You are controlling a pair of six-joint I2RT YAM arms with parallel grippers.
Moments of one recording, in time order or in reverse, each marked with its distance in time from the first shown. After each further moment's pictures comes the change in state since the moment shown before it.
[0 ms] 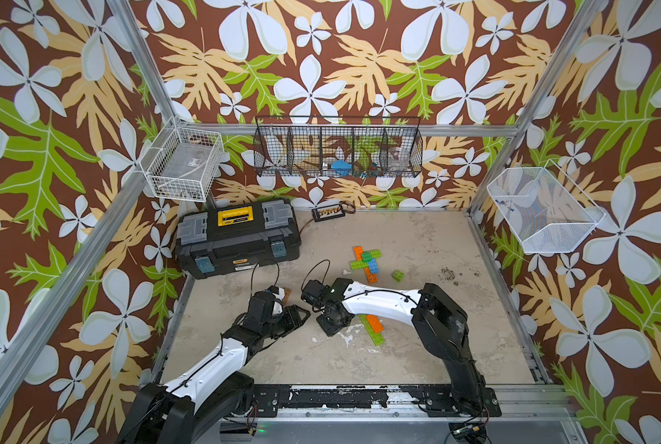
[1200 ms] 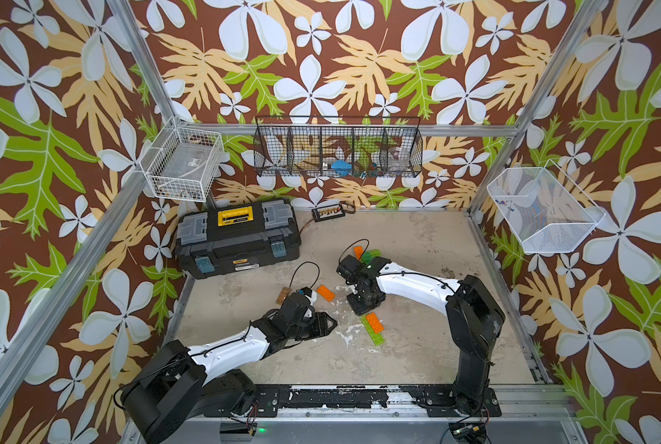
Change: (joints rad) left arm -0.372 0.226 0.123 0.095 -0.132 -0.034; right arm -0.249 -0.192 -0.153 -0.018 0.004 -0.087
